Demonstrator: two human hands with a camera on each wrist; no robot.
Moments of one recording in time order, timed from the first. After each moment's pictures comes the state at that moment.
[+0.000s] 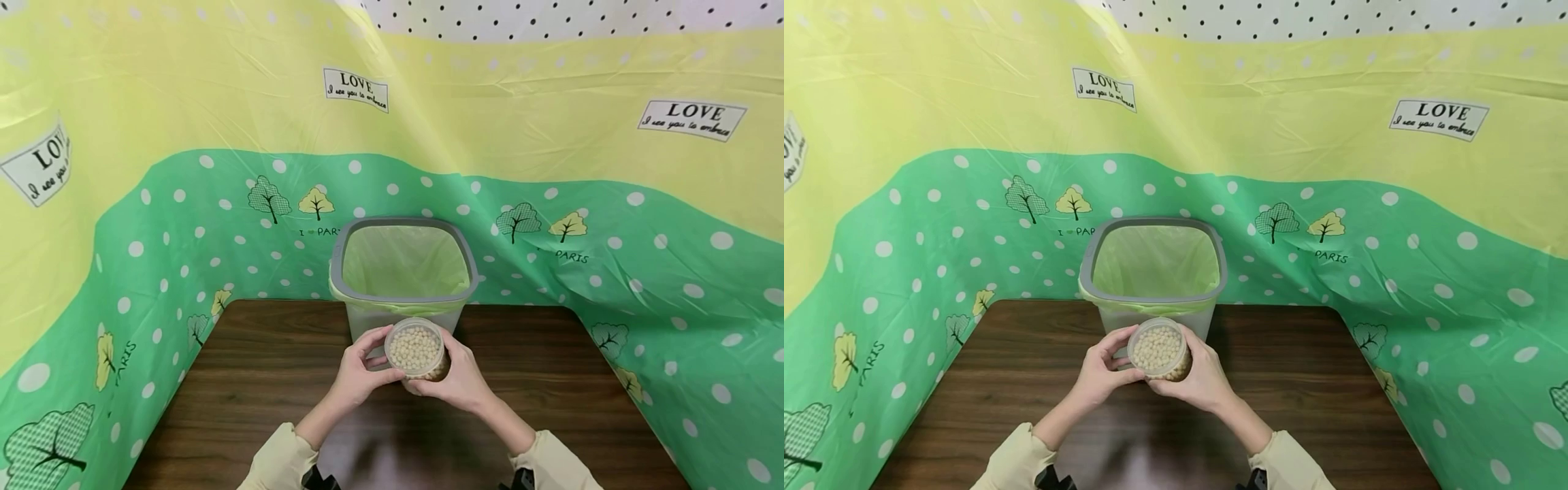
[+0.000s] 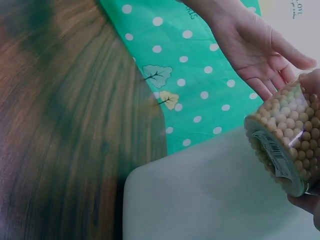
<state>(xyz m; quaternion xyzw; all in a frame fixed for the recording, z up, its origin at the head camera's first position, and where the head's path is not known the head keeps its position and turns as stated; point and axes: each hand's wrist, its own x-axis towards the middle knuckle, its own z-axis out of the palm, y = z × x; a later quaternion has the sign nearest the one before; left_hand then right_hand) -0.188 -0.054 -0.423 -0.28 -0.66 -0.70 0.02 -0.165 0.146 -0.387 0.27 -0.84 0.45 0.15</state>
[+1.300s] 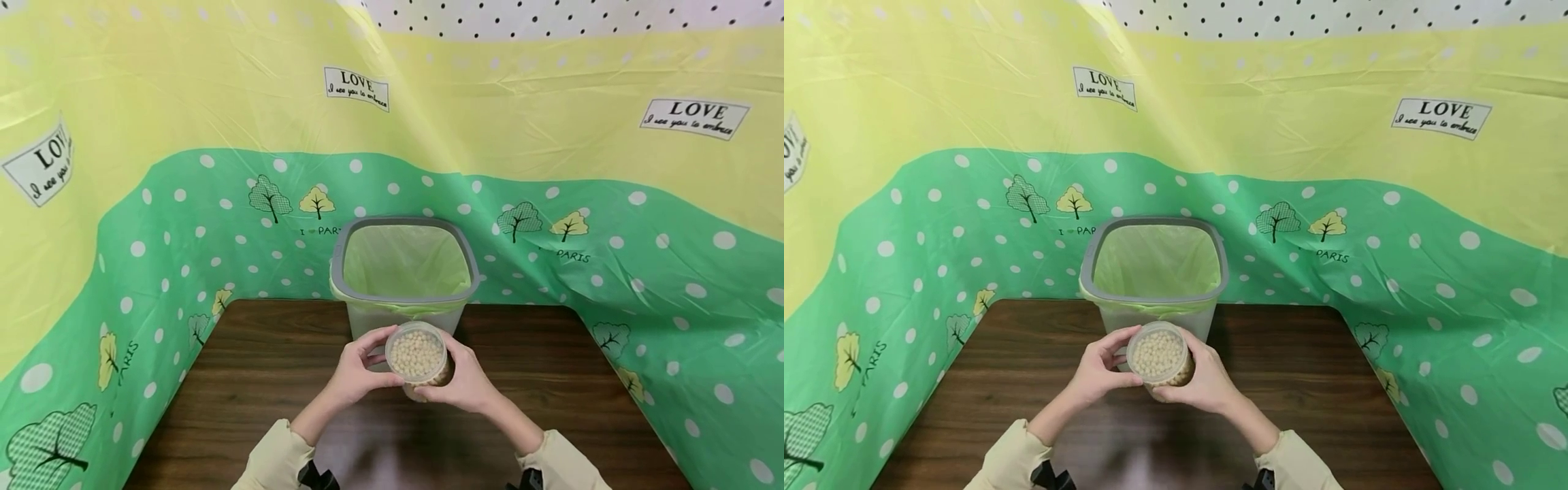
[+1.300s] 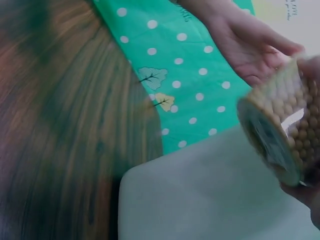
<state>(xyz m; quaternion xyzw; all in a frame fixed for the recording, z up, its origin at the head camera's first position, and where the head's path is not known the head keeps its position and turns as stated) -0.189 -0.057 -0.416 -0.32 -0.65 -0.69 0.01 -0.162 0.150 -0.379 0.30 -0.82 0.47 0.11</state>
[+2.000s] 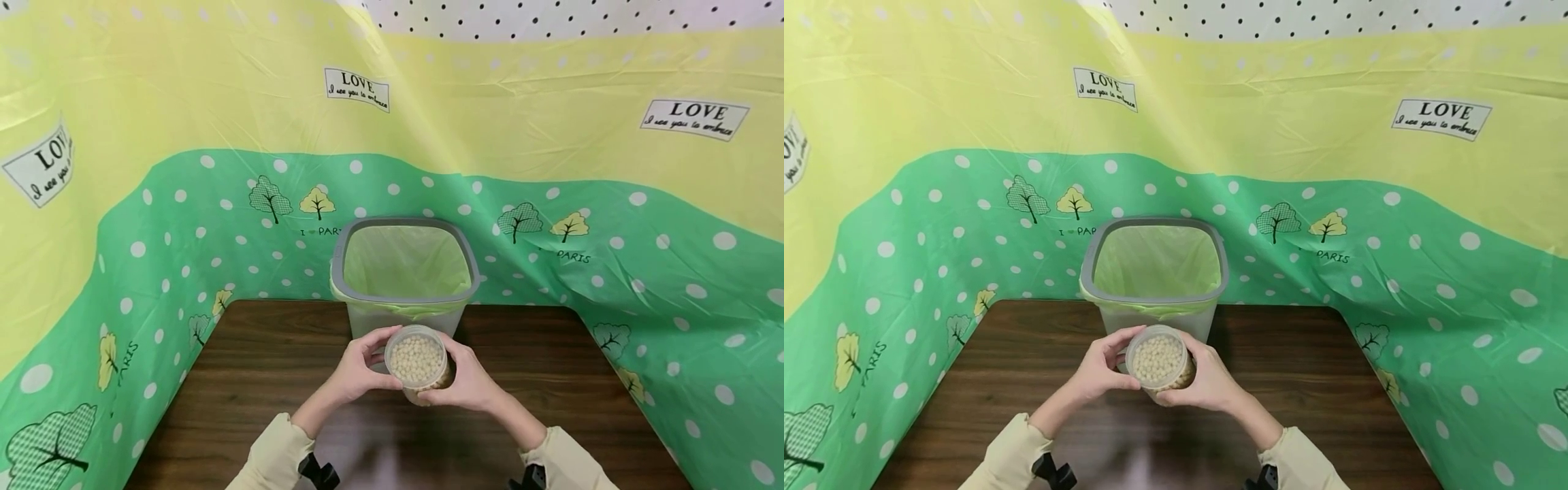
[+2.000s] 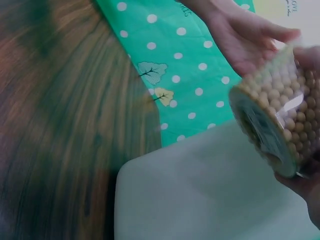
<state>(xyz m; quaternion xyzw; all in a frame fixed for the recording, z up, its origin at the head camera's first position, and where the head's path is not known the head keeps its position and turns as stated) -0.195 -0.060 -0.413 -0.35 -0.65 -0.68 -0.03 -0.186 0.165 -0.410 0.34 -0.81 0.46 0.09</state>
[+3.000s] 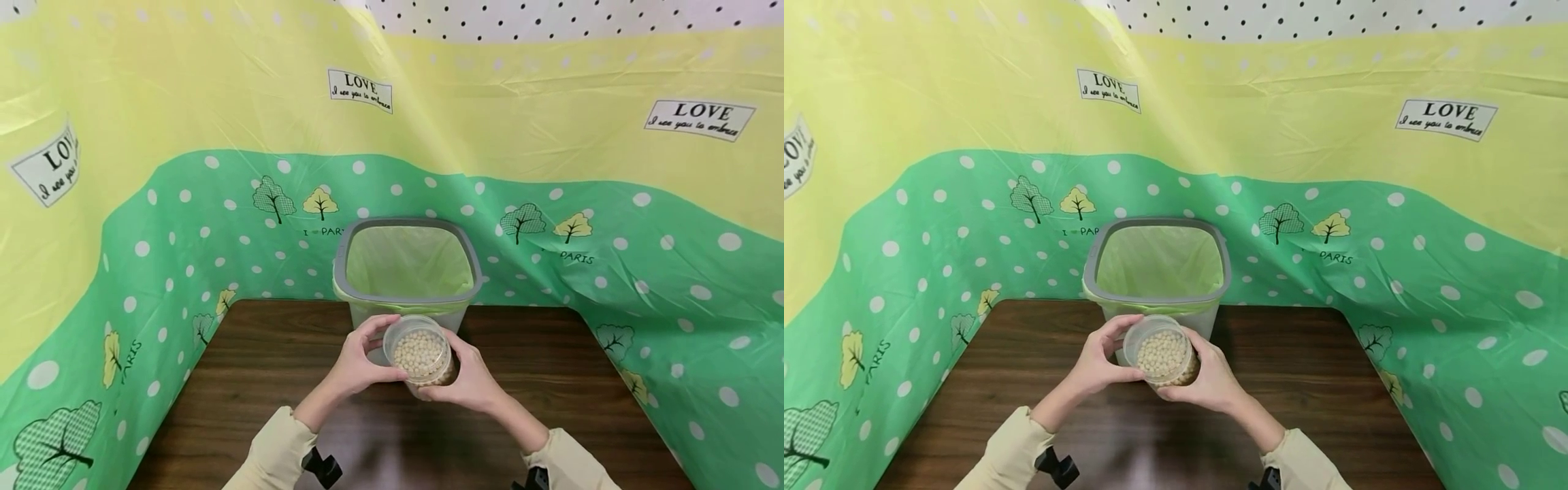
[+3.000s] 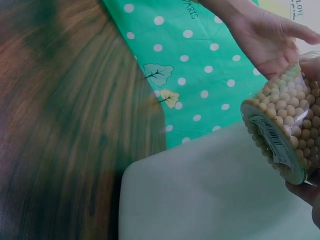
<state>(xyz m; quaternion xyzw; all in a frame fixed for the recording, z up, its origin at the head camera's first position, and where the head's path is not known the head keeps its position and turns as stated) -0.178 -0.058 -0.369 -0.32 -0.69 -0.64 0.05 -0.162 0.153 -0.376 0.30 -0.83 0.44 0.14</state>
